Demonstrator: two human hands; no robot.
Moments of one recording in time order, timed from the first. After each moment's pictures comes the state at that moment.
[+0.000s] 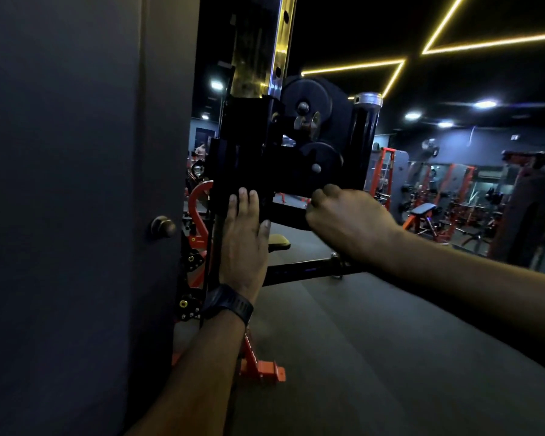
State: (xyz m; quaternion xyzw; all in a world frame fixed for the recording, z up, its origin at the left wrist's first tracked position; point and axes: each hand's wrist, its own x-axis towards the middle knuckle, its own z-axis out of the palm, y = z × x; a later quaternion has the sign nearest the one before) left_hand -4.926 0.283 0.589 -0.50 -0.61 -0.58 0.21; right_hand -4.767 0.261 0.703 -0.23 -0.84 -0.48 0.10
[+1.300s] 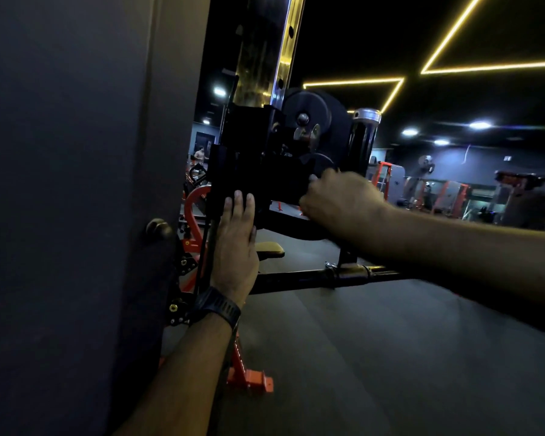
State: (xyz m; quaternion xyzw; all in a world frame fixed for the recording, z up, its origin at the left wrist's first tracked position) left_hand -4.933 0.285 0.592 -0.51 -0.59 -0.59 0.21; right_hand -4.773 0.250 0.742 -0.28 -0.78 -0.56 0.00
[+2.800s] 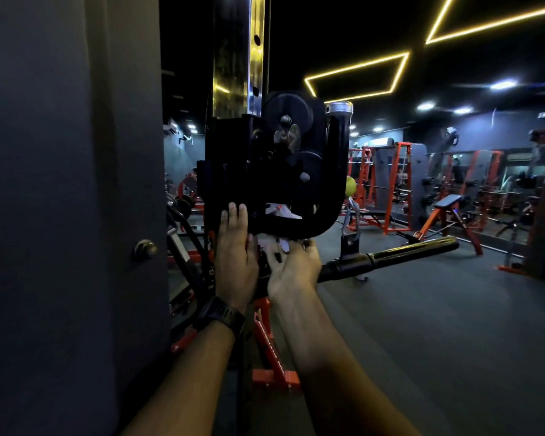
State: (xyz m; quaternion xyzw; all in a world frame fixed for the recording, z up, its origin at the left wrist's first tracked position) left_hand -4.928 0.280 0.589 -0.50 -0.59 -0.59 0.21; right_hand -4.841 0.289 0.622 0.14 0.22 -0.76 -0.60
